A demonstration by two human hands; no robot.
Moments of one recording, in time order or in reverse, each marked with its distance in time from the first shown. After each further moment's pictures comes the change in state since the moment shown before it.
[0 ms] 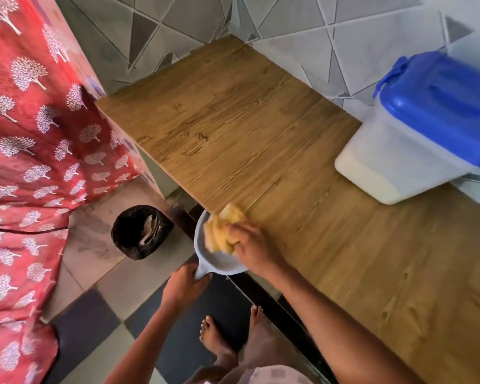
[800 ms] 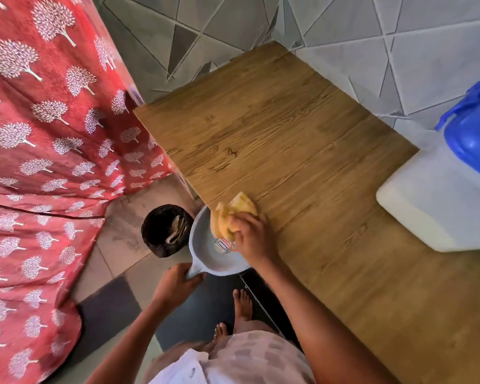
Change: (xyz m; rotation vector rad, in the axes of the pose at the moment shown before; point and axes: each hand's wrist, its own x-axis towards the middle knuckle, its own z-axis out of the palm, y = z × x) left_hand 0.040 -0.012 -0.056 0.050 0.086 -0.041; right_hand 0.103 0.008 0.022 0.026 0.143 -0.085
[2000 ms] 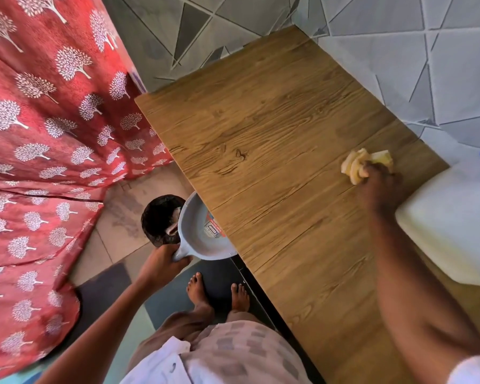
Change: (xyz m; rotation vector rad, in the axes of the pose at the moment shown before) left_hand 0.051 0.005 -0.052 0.047 0.024 -0.006; right_hand 0.098 0.222 -0.137 -0.502 0.230 0.536
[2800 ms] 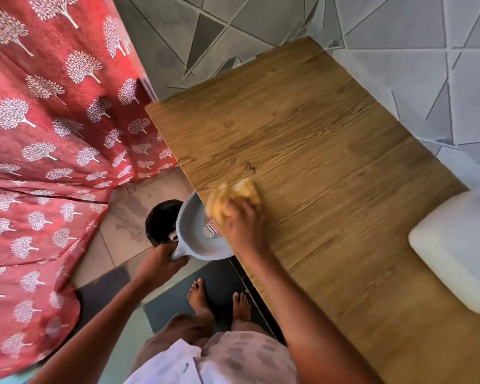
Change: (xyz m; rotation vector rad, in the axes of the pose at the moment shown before) left_hand 0.030 -0.014 -0.023 -0.031 0.008 -0.038; right_hand -0.150 -0.251 0.007 0.414 -0.143 -0.531
